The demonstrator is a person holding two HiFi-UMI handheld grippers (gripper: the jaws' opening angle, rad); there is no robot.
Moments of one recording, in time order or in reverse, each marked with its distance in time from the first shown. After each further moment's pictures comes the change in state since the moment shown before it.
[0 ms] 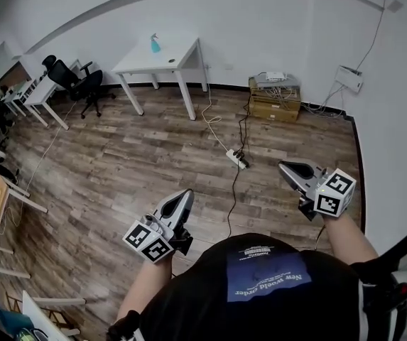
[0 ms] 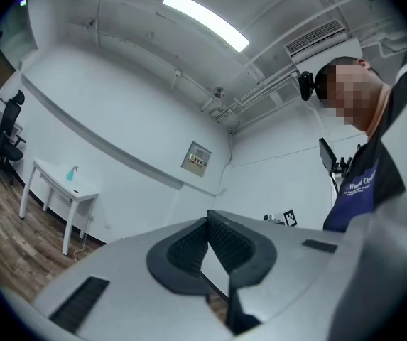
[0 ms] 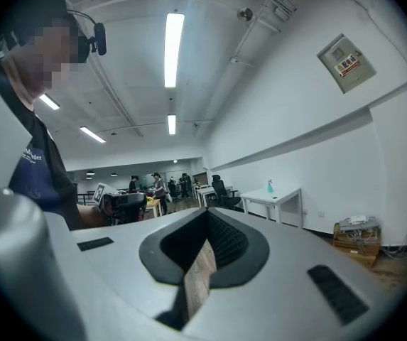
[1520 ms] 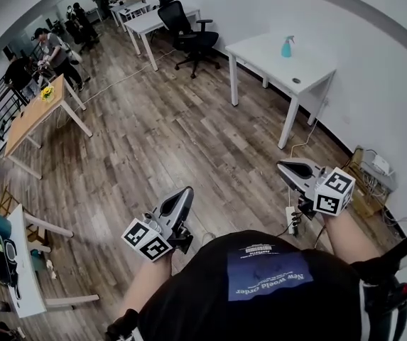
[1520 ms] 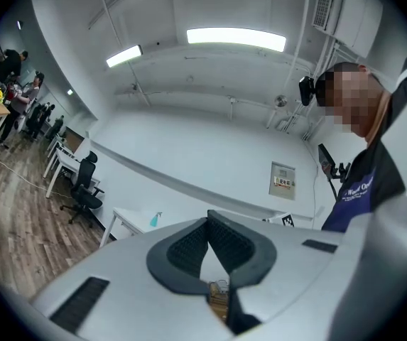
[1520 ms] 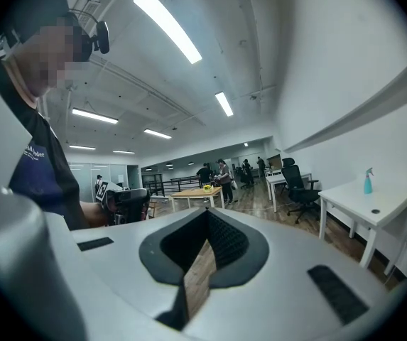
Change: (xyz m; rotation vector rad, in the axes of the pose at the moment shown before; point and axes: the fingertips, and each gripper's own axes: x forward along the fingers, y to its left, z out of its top) left arm 0.014 0.353 0.114 0.110 -0.261 0.619; right arm 0.506 -0.140 0.038 -0.058 0.143 0.706
